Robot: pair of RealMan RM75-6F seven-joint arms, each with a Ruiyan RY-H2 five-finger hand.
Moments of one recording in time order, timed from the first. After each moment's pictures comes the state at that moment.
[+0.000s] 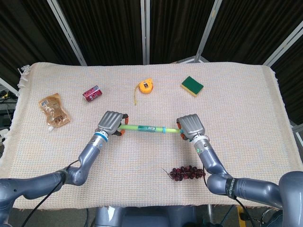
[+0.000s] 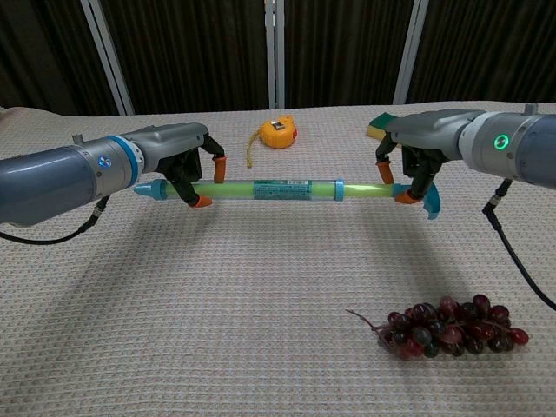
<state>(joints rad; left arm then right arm) -0.91 -1.71 -0.26 -1.22 0.93 0.79 0.34 0.93 -1.51 0.18 -1.51 -0.66 0.93 -0.63</state>
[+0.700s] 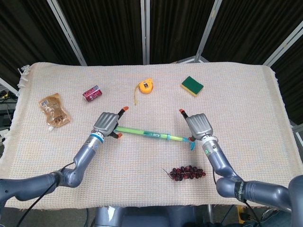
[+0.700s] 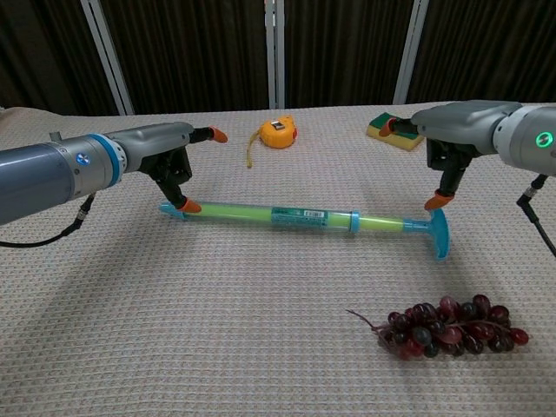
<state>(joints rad) -0.88 -1.63 -0.23 -1.31 0.90 0.82 0.33 0.87 -1.44 0.13 -1.52 -0.79 0.97 -0.57</state>
